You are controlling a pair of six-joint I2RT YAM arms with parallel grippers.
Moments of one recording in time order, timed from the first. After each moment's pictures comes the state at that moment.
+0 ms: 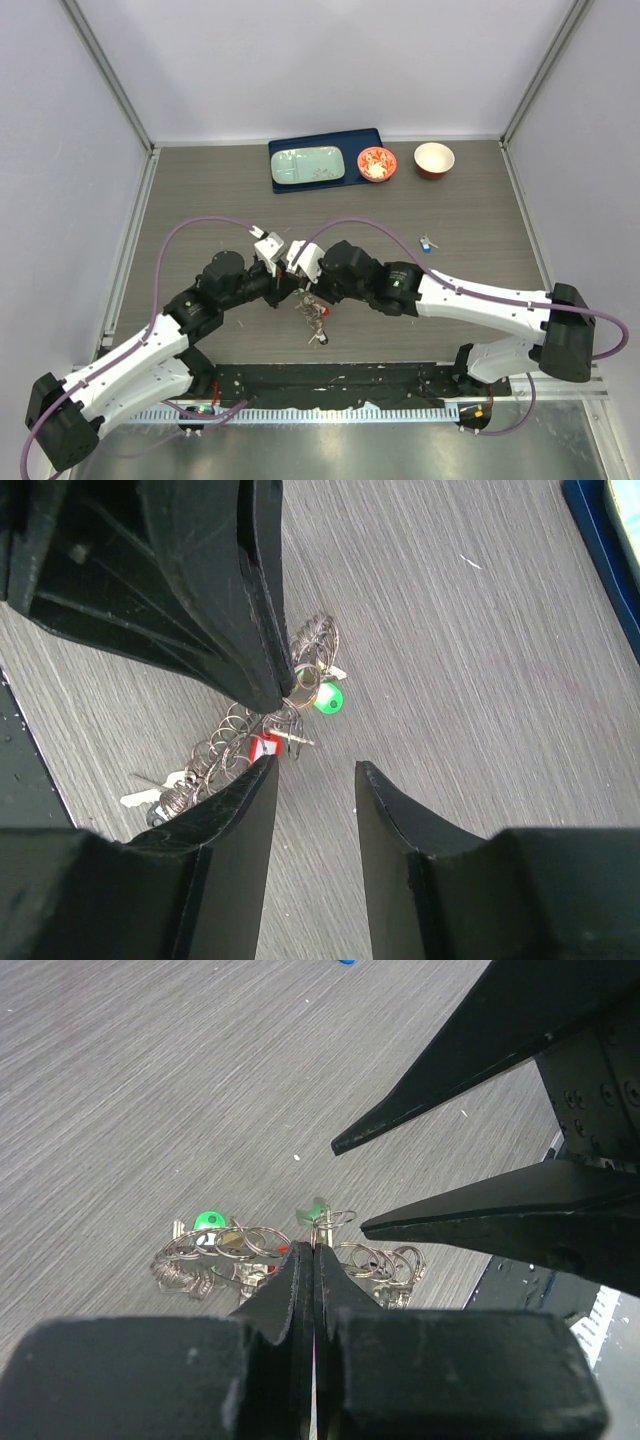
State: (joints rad) left arm -0.73 0.79 0.51 -0.06 0.26 -0.18; right arm 1.14 1.32 1.02 -0.31 0.15 -0.22
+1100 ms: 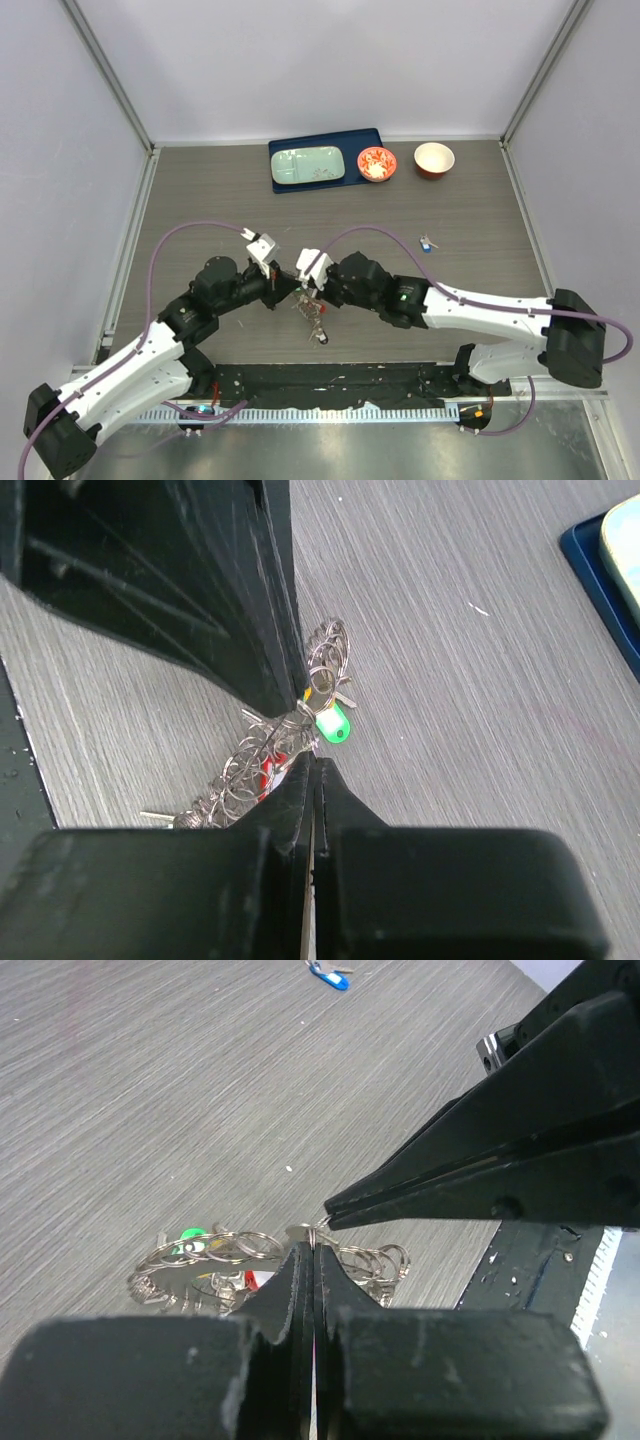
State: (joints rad) left arm -0.72 0.73 0.48 -0.05 0.26 -0.22; right arm 1.13 1.30 0.87 -0.06 0.11 -0.23
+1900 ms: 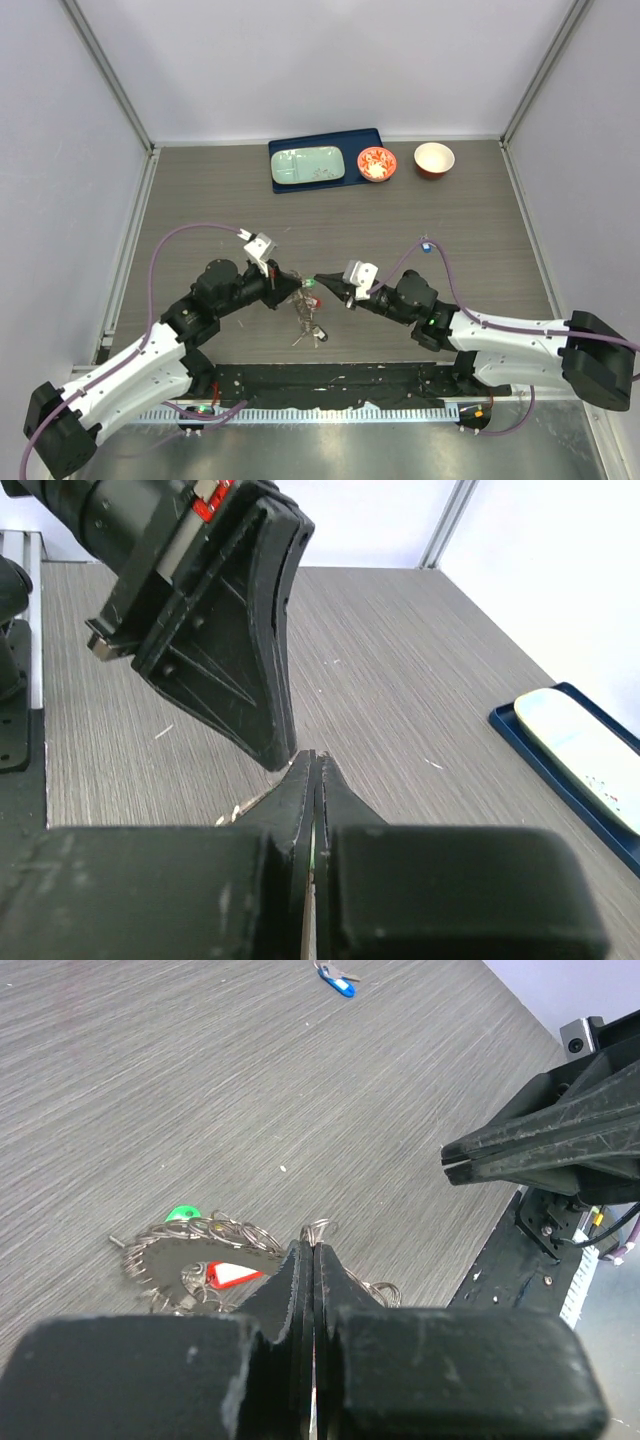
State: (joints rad) left arm -0.72 0.71 0.43 0.02 0.22 -0.34; right arm 1.08 1.04 0.40 0.71 -0.06 -0.26
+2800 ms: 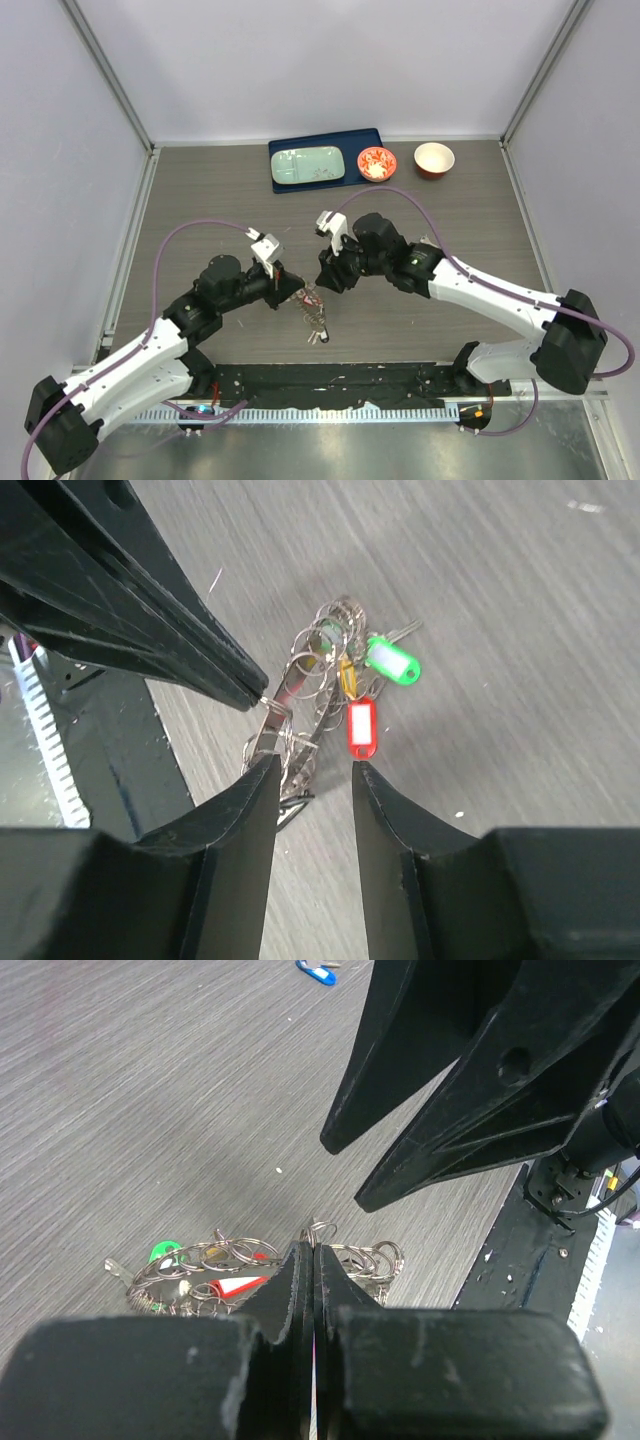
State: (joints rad) left arm -0.72 0.76 0.46 0.02 0.29 -0.23; right arm 0.88 1.28 0.96 -0.24 -0.29 0.04
